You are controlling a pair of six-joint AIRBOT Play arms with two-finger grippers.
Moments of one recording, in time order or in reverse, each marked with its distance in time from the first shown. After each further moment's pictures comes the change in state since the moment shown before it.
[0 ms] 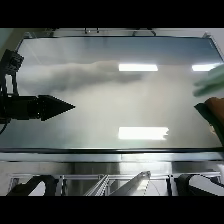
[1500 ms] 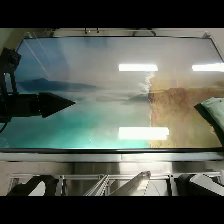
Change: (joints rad) left arm 0.001 0.000 0.000 -0.002 0.062 0.019; right arm -0.194 0.055 -0.139 -0.008 0.162 -0.196
